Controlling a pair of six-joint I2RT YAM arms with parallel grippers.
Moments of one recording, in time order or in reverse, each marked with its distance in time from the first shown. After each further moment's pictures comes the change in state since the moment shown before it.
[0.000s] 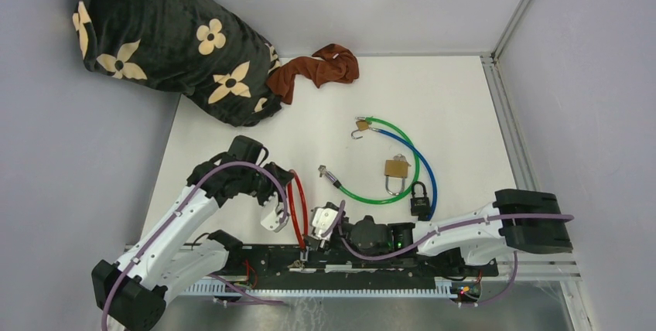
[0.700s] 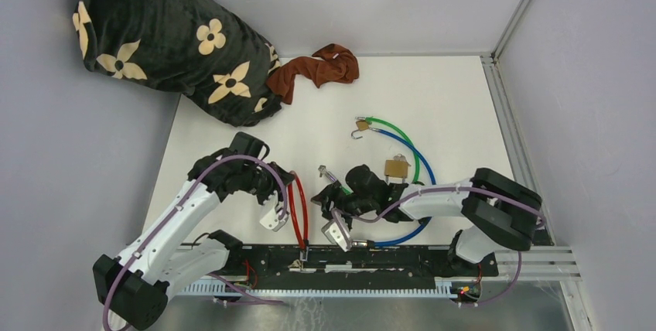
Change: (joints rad) left arm 0.004 0.044 0.055 -0.073 0.047 0.000; right arm -0.490 0.237 0.101 -0.291 -0.937 -1.225
